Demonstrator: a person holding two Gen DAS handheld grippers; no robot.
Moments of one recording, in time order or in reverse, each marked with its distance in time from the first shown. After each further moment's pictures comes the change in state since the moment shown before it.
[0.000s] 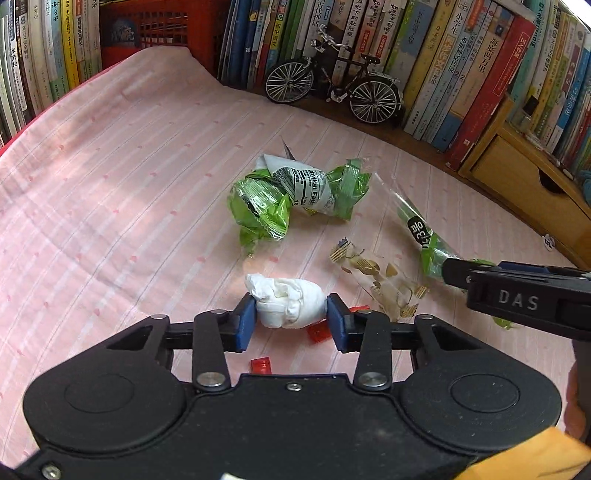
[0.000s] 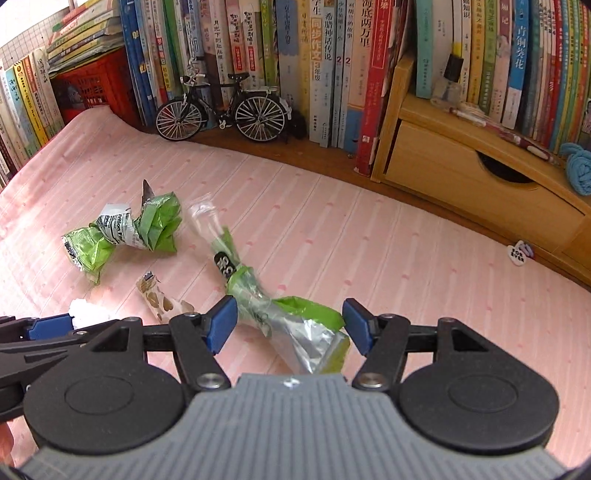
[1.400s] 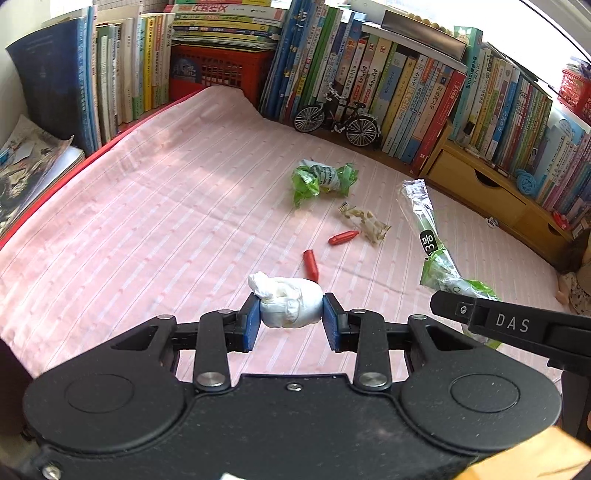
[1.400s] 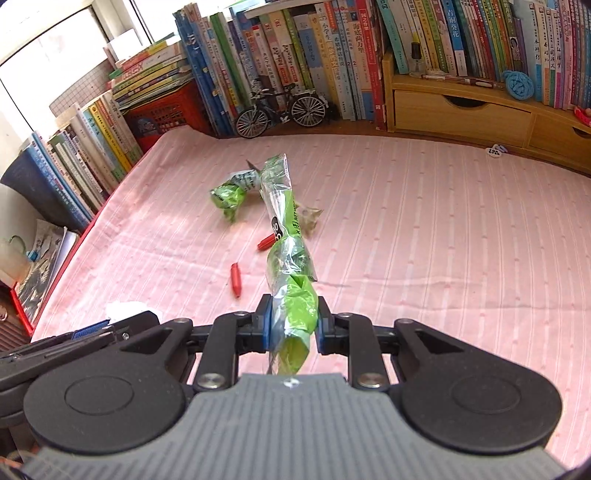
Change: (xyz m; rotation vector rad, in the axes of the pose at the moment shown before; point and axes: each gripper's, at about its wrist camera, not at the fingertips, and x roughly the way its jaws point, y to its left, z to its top) left arm -0.195 0.058 -0.097 -0.012 -0.097 -0.018; right arm -0.161 0.059 -0.103 0.205 -0.038 0.151
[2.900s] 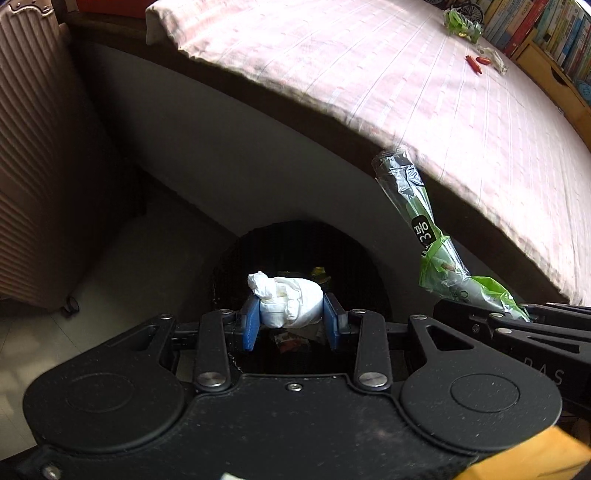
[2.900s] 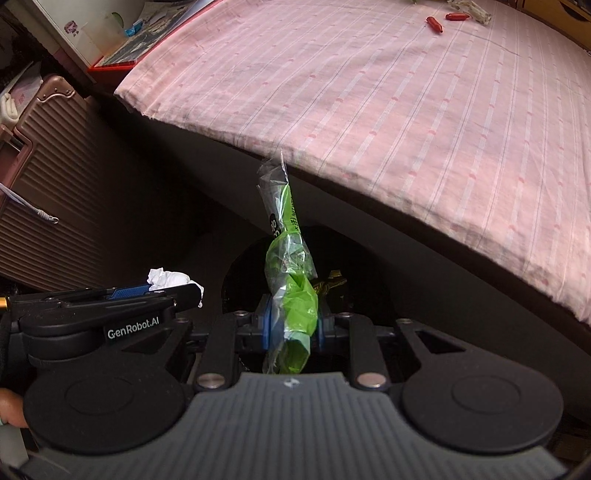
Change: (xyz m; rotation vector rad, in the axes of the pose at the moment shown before) left arm -0.058 0.202 -0.217 -0.098 0.322 0.089; right arm -0.013 0.166 -0.258 -0.206 0.336 0.081
